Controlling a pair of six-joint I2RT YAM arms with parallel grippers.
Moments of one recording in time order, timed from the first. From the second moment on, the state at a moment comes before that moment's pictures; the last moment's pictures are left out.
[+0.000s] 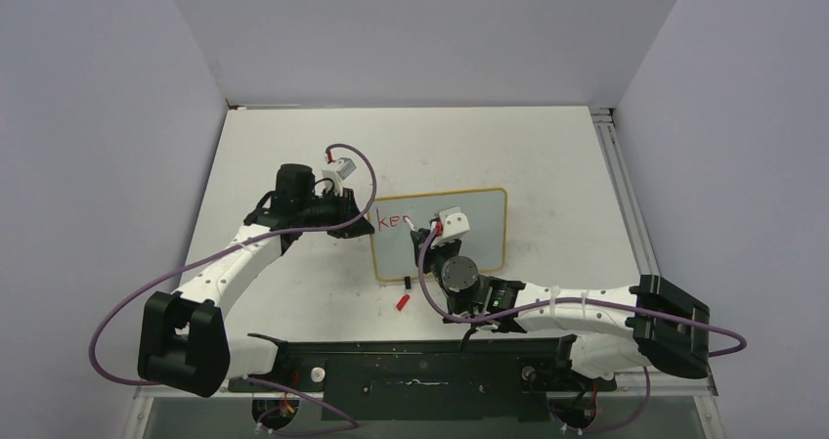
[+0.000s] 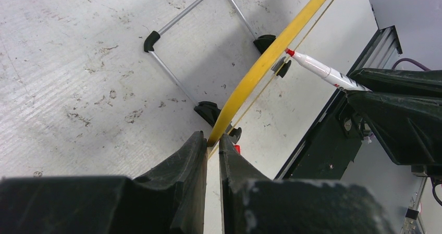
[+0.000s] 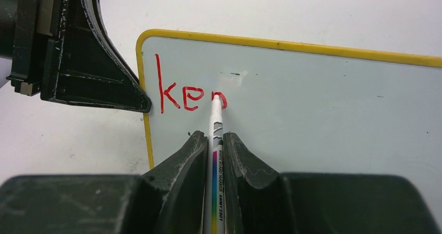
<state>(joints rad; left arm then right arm) -0.28 1.28 0.83 -0.27 0.68 -0.23 1.20 1.29 0.62 0.53 0.76 0.24</state>
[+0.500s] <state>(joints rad) -0.28 1.28 0.83 -0.27 0.68 -0.22 1.21 1.29 0.62 0.53 0.76 0.26</state>
